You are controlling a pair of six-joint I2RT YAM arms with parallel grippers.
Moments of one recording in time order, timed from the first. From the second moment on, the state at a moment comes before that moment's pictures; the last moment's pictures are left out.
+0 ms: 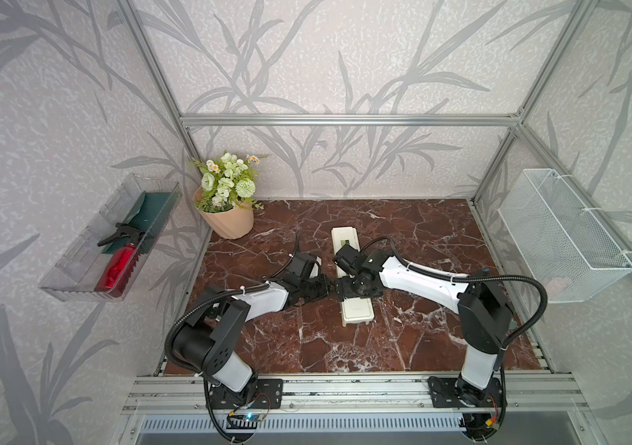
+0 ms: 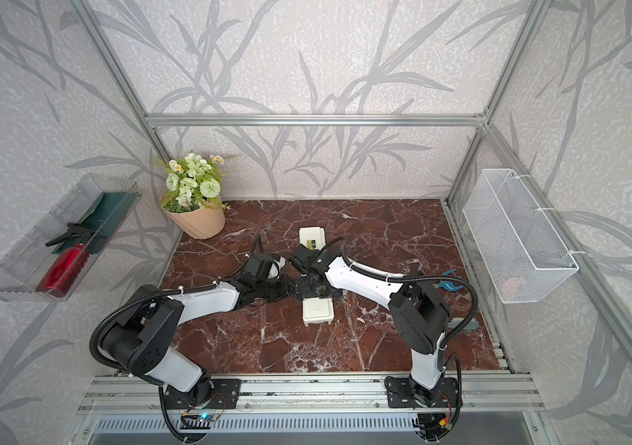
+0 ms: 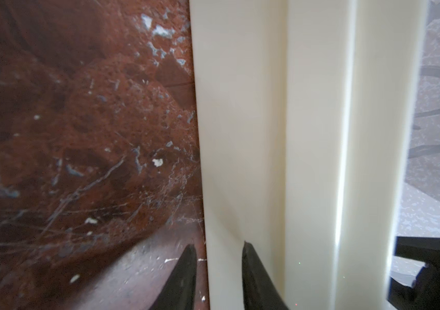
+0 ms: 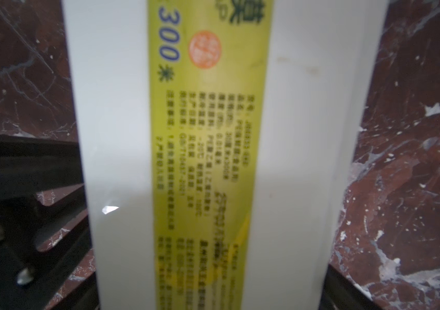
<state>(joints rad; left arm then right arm) -0.50 1.57 0.69 0.05 0.41 -0.80 0.89 1.86 1.43 -0.87 0.06 0.73</state>
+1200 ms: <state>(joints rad) -0.50 1.50 0.67 -0.02 0.41 -0.79 0.87 1.86 1.39 -0.80 0.04 0.71</state>
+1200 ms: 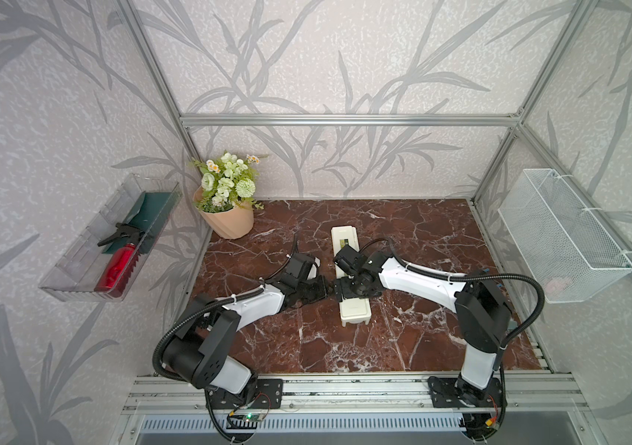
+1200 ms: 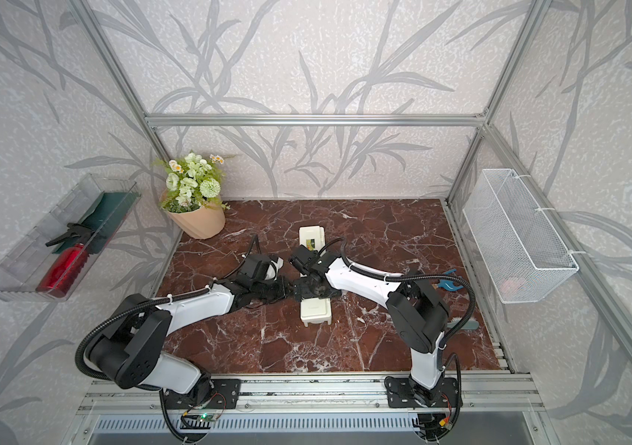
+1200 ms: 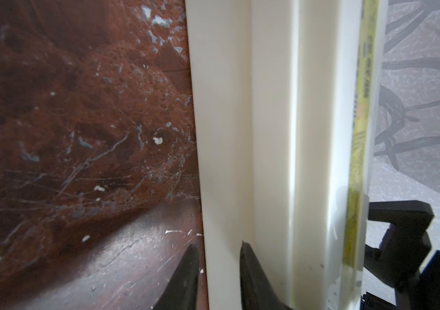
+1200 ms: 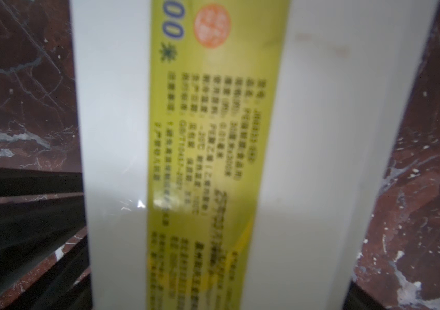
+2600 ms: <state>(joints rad) -0.52 1.50 0.76 -0.07 0.40 -0.78 0.86 1.75 1.22 -0.70 0.02 0.72</state>
